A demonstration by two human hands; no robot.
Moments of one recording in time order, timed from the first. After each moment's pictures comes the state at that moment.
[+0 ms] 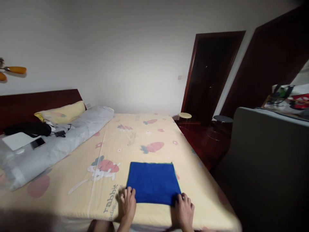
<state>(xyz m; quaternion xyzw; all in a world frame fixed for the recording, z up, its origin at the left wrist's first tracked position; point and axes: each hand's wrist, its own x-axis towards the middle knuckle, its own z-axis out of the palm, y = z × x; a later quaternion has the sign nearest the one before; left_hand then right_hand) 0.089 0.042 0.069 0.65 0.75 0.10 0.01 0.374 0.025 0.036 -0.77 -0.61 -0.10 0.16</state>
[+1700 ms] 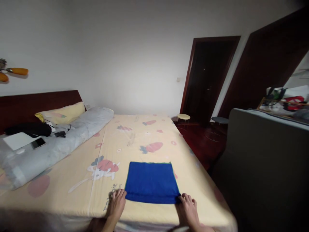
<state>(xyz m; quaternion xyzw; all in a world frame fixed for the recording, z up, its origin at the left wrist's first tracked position) 0.021 0.034 0.069 0.74 0.67 0.10 0.00 0.424 0.022 0.033 -0.70 -0.69 -0.05 0.18</state>
